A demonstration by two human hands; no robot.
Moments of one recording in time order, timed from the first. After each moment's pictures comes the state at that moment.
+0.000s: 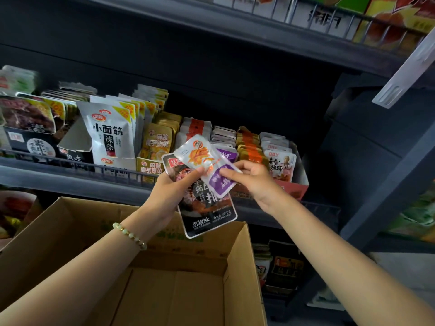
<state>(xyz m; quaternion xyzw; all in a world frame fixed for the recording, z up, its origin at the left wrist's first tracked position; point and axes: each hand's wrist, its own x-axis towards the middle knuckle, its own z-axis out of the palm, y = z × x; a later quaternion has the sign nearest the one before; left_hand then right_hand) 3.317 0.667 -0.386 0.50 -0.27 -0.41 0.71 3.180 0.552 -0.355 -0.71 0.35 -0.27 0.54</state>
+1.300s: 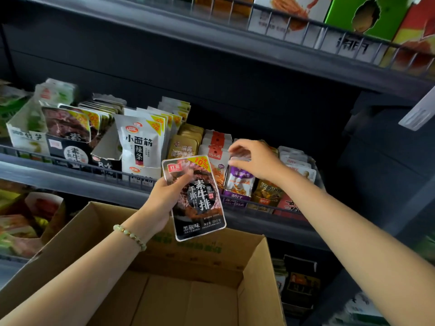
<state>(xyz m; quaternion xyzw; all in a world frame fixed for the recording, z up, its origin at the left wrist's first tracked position) 3.367 0.686 -0.387 0.54 -0.22 -0.38 0.72 3.238 0.518 -0.309 -0.94 0.25 -0.19 0.16</state>
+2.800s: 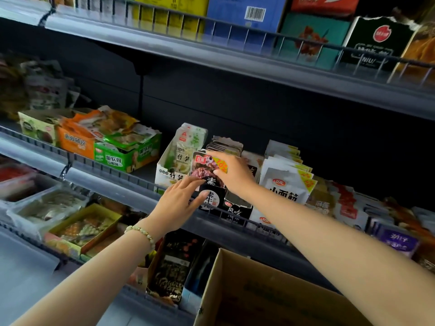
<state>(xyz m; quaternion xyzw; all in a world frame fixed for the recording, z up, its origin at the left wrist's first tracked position) 3.664 0.806 -0.419 0.79 -0.52 0.05 0.32 3.578 0.659 -0.339 -0.94 0.13 -0.25 0.17</state>
